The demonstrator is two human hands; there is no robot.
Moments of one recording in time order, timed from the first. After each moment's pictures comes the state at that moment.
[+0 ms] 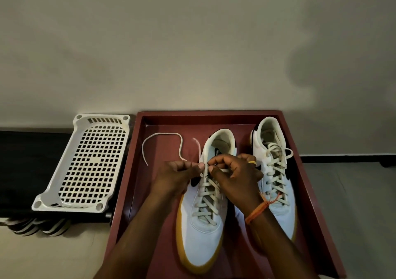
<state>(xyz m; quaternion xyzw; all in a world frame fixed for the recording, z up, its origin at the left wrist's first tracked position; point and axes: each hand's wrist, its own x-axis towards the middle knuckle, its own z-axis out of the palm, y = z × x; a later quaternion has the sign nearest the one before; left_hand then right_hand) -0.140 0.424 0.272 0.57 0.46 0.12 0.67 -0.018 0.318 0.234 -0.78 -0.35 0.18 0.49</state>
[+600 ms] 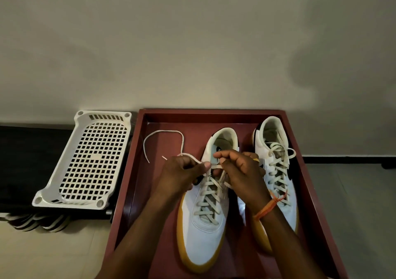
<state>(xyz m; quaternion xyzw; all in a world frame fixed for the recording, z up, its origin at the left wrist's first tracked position) -0.138 0.426 0.267 0.65 0.43 0.10 0.62 -0.014 0.311 0.251 -0.72 -0.31 0.29 0.55</state>
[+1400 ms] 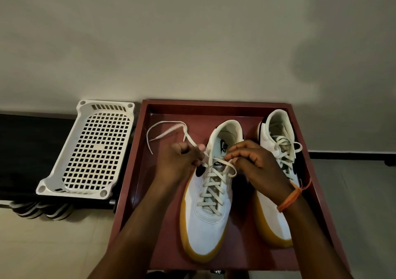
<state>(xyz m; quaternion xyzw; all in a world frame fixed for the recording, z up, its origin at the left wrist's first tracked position) -0.138 0.429 0.278 0.60 0.46 0.18 0.63 0.012 0.297 0.260 -0.74 -0.43 0.26 0.46</state>
